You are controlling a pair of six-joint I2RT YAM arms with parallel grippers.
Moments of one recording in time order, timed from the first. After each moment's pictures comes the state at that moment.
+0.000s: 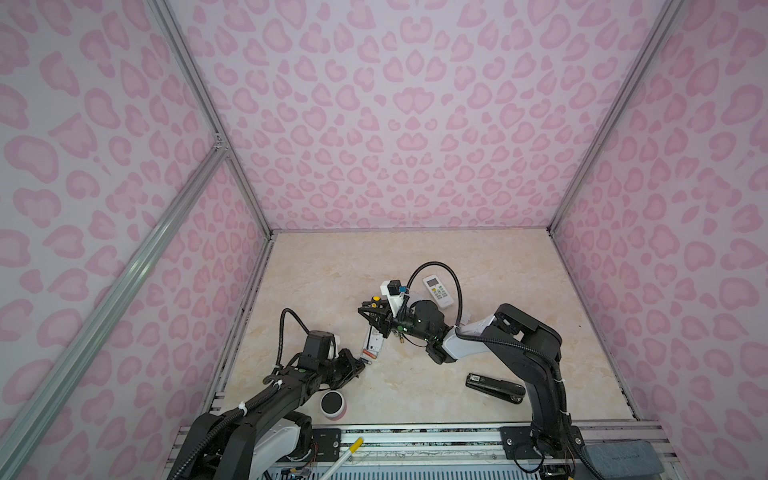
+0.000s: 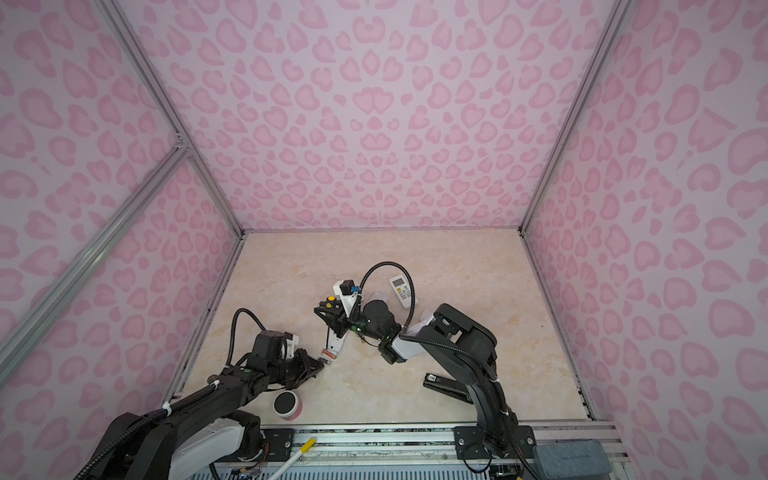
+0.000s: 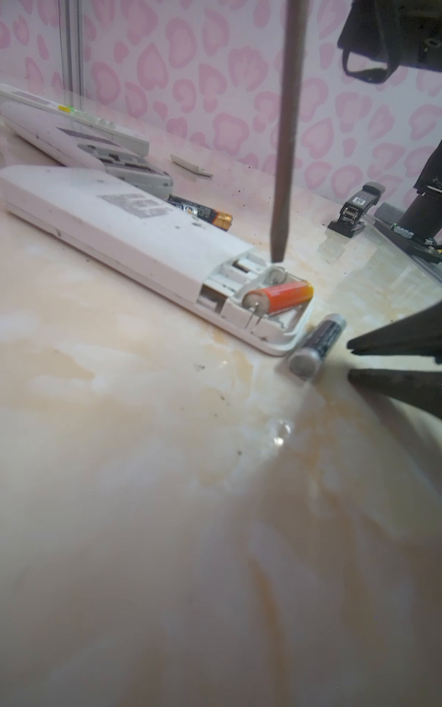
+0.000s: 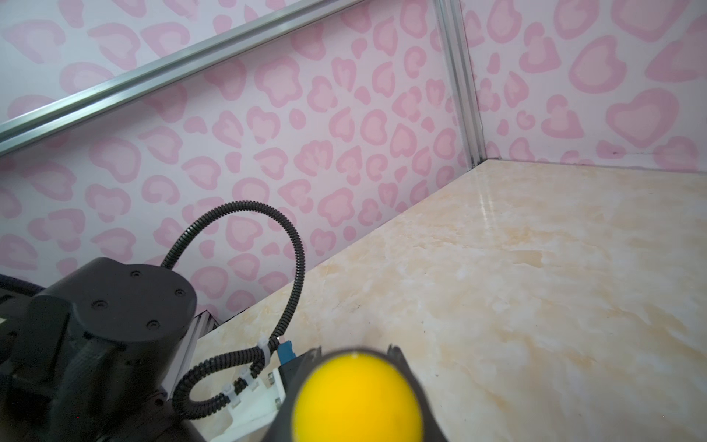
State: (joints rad) left arm -0.29 1.07 0.21 -0.10 0.50 -0.95; right arm 0.90 2.05 0.94 1.16 -0.33 0.44
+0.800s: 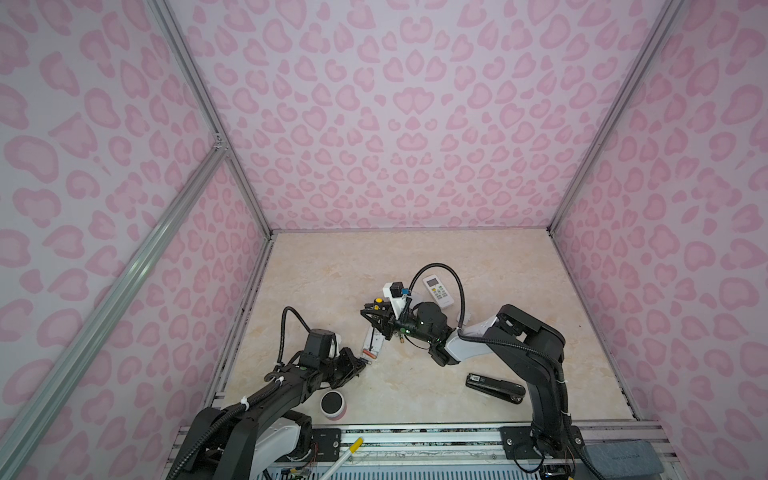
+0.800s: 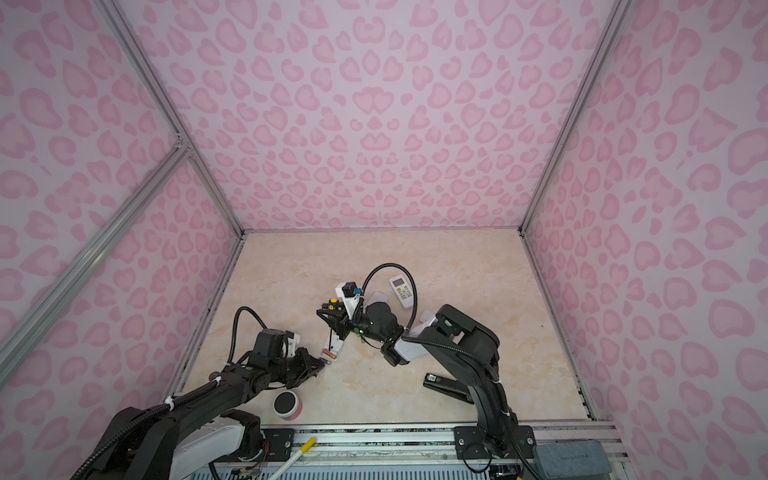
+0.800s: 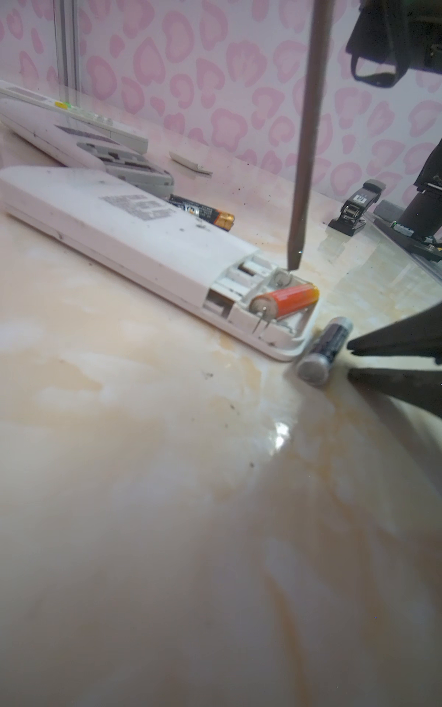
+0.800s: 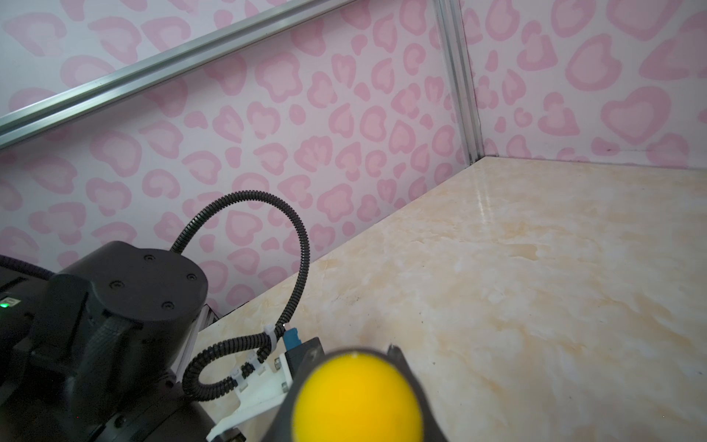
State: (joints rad) left arm -0.29 1.09 0.22 -0.09 0.50 -0.94; right arm 0.89 2.04 0.91 1.16 -0.31 0.40
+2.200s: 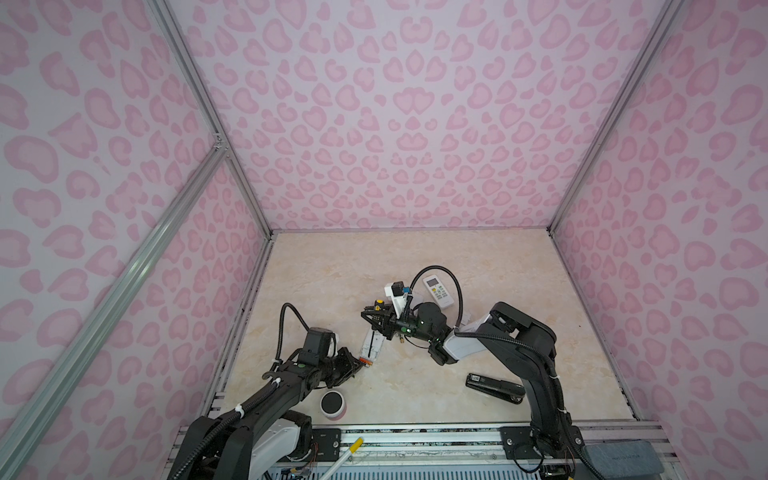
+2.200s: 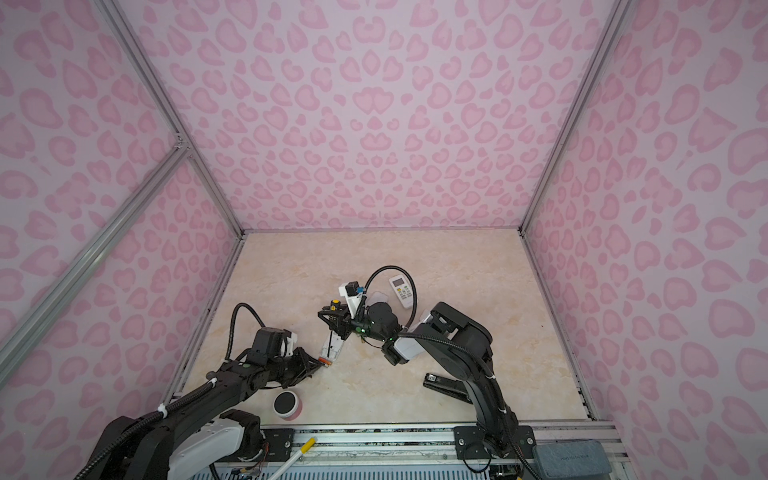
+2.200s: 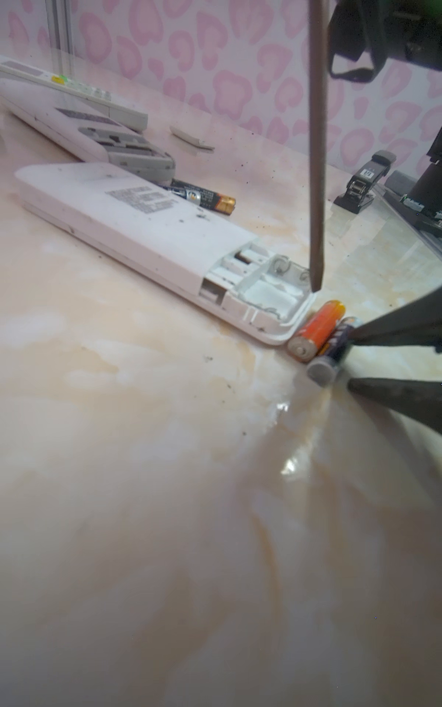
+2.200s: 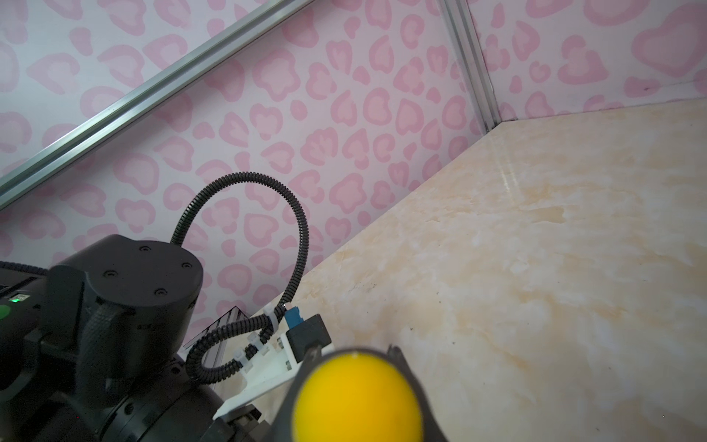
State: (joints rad) left arm -0.28 1.04 0.27 -0.24 0.44 -0.87; right arm 0.87 2.07 0.91 1.21 -0.38 0.55
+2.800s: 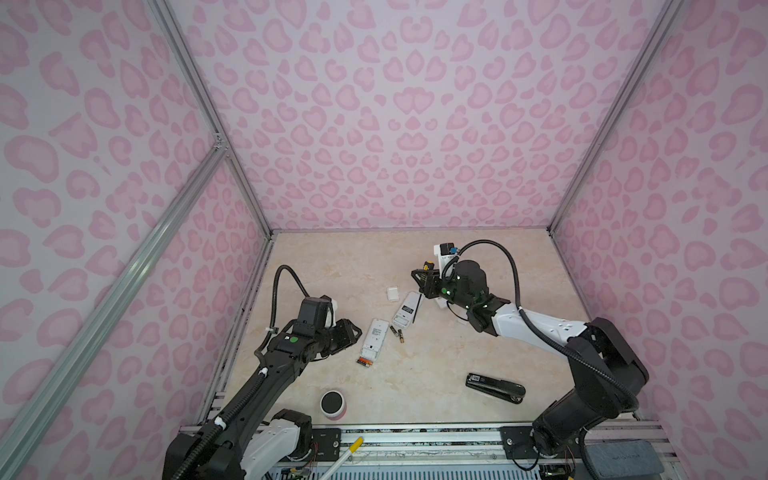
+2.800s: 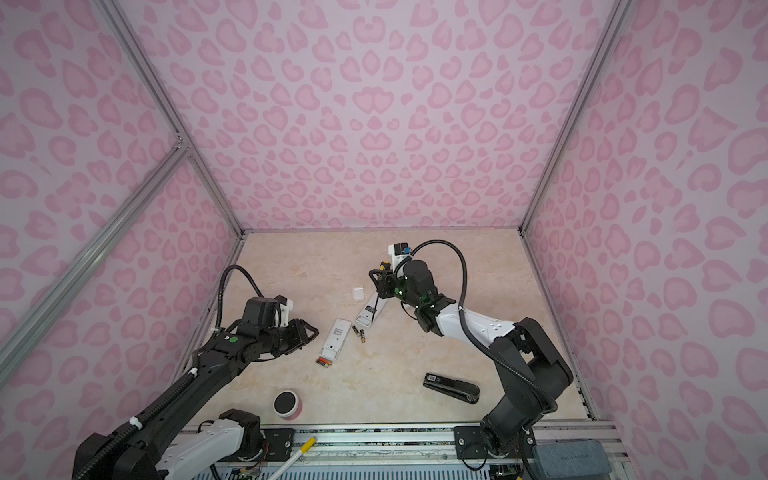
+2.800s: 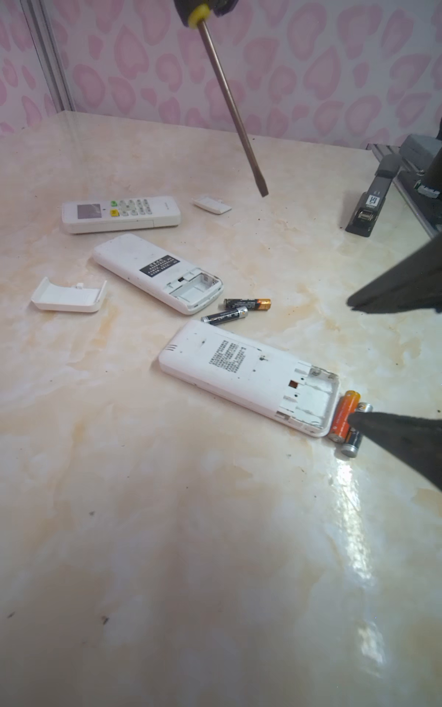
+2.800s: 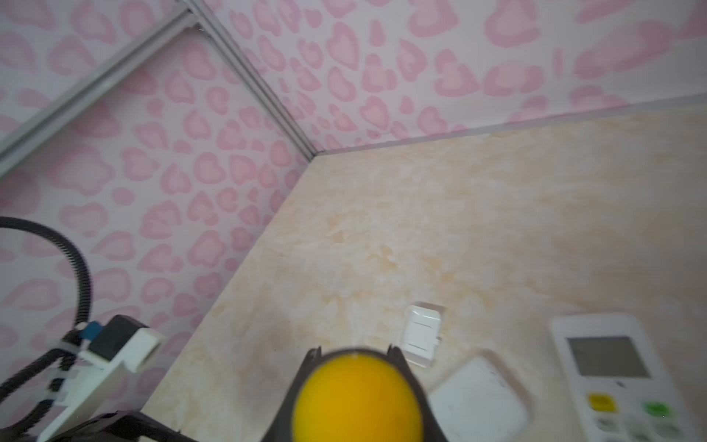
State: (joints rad) left arm -0.27 1.05 0.65 -0.53 0.34 -0.65; right arm 0.56 1.58 0.97 0.24 -0.17 0.52
